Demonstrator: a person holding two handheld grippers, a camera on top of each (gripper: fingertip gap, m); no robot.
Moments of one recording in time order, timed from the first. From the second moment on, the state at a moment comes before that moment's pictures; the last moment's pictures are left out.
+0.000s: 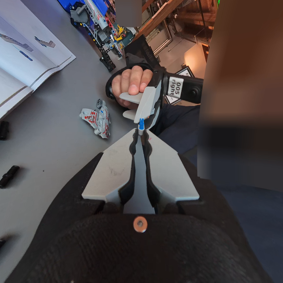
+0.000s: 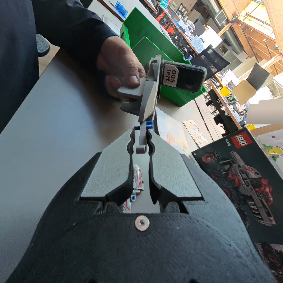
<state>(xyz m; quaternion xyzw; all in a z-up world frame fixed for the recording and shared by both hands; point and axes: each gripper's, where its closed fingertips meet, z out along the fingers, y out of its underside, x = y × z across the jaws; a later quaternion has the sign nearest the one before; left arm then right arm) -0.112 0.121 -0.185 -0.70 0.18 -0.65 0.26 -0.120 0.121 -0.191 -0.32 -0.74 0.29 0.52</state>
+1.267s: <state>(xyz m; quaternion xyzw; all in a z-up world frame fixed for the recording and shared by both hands) -0.111 0.130 -0.180 -0.68 0.13 -0.66 0.28 -0.118 0.133 -0.185 -0.35 -0.74 0.19 0.54</state>
